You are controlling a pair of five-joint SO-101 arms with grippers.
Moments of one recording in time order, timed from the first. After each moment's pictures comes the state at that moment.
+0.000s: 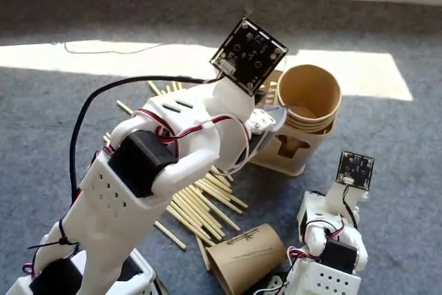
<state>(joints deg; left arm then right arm) 39.7 -28.4 -5.1 76.2 6.0 14.0 -104.9 95.7 68.4 5.1</state>
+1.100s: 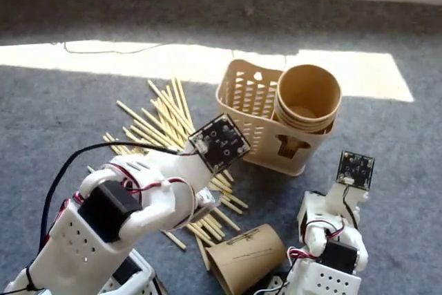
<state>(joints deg) 36.6 -55.5 31.6 88.9 -9.5 14.0 -104.9 95.7 68.4 5.1</state>
